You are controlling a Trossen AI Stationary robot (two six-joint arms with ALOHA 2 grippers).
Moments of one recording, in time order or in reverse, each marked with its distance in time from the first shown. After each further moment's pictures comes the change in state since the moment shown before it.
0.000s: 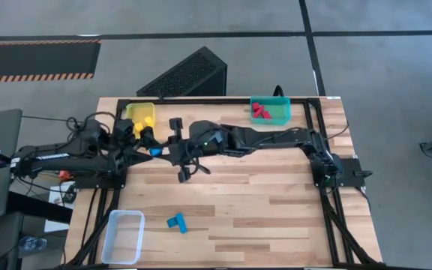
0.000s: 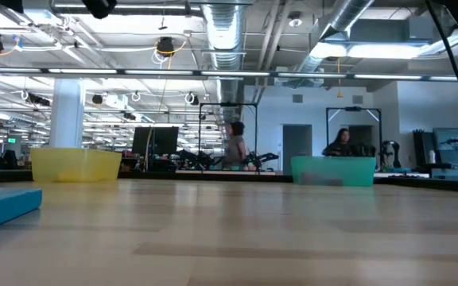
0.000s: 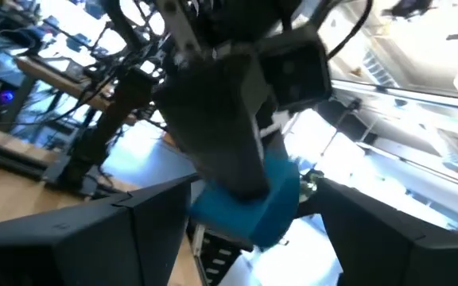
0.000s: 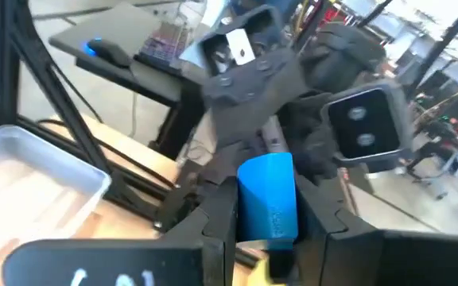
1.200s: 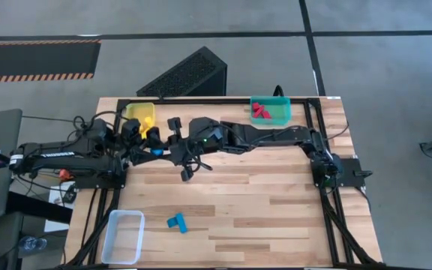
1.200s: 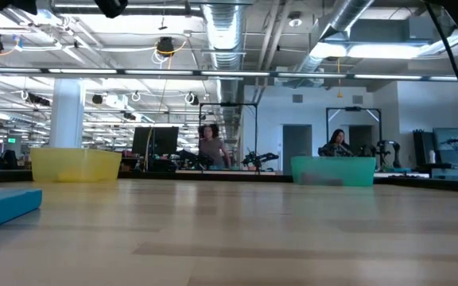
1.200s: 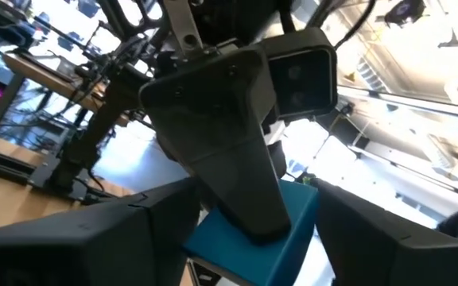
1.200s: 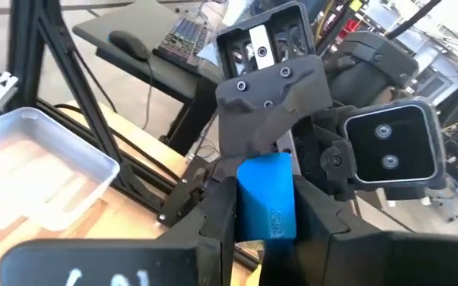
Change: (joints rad) left arm 0.000 0.101 0.001 0.125 0.010 -0.030; right arm -0.028 0.000 0.000 -0.014 -0.080 -0.077
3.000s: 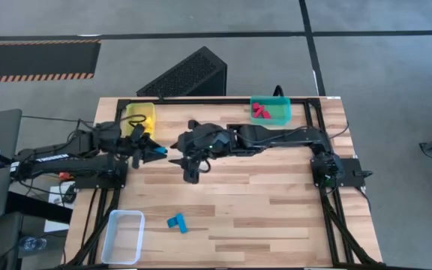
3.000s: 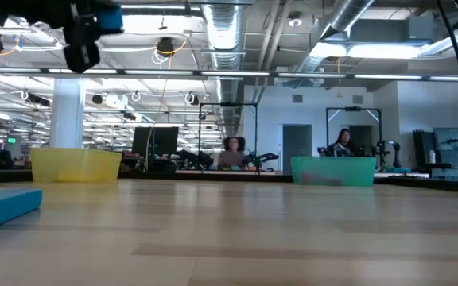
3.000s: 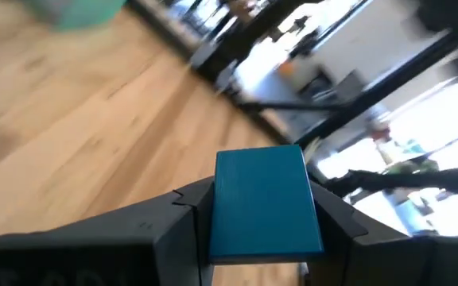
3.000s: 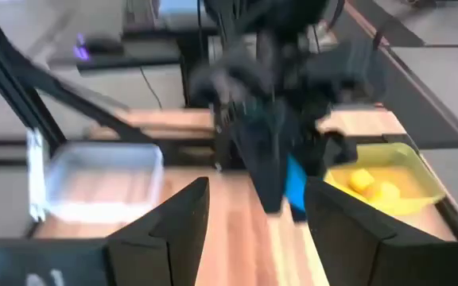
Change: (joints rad) left arm 0.057 -0.123 0.000 -0.648 -0.157 0.005; right arm 0.045 -0.070 0.002 -0.282 0.170 0.621
